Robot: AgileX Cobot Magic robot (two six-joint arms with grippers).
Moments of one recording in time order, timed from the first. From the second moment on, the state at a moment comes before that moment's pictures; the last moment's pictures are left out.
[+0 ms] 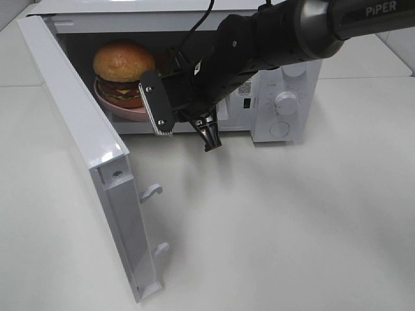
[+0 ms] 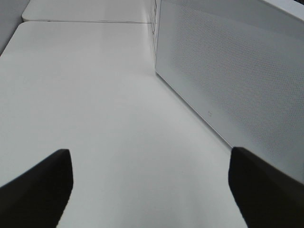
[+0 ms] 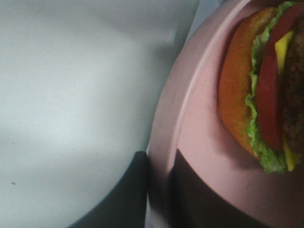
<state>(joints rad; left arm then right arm) 0.07 -0.01 -0.52 -0.18 1.08 0.11 0.64 2.12 -1.49 0.14 0.26 -1.63</state>
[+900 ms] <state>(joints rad) 0.07 -0.01 -0.52 -0.17 1.08 0.11 0.61 2.29 -1.74 0.04 0.36 -1.46</state>
